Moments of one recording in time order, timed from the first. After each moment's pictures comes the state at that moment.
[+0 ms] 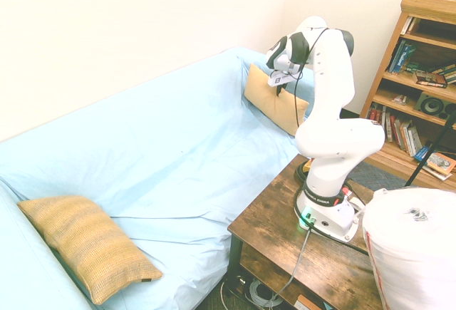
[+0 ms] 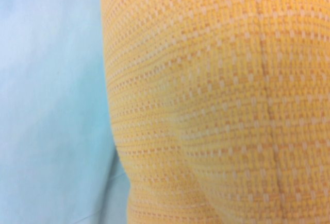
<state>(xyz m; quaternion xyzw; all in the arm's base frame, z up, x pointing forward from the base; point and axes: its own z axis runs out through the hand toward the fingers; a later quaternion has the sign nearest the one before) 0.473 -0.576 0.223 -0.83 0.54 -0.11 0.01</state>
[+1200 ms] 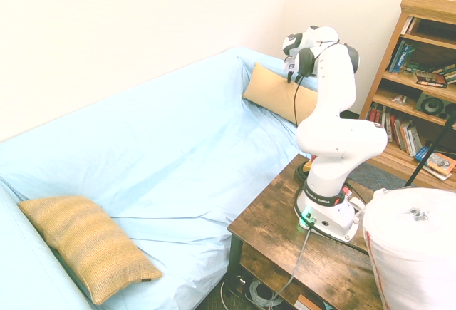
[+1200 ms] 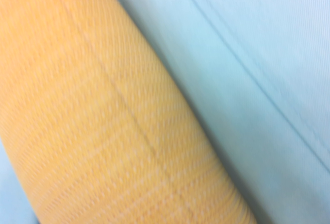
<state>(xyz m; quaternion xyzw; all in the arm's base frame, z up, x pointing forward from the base) 0.454 -0.663 0.285 -0.77 0.62 -0.16 0.03</state>
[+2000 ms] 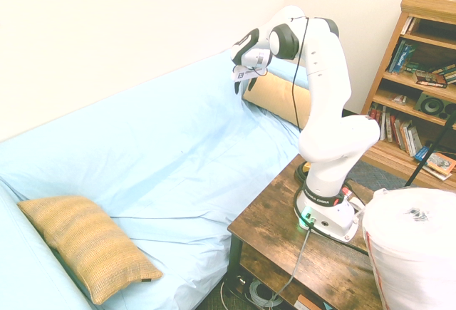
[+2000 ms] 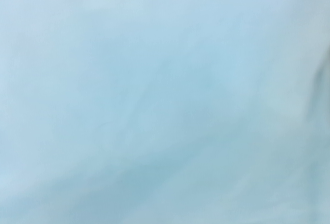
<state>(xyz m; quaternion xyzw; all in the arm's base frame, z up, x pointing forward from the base) 0.596 -0.362 0.266 -0.86 0.50 -0.12 0.05</state>
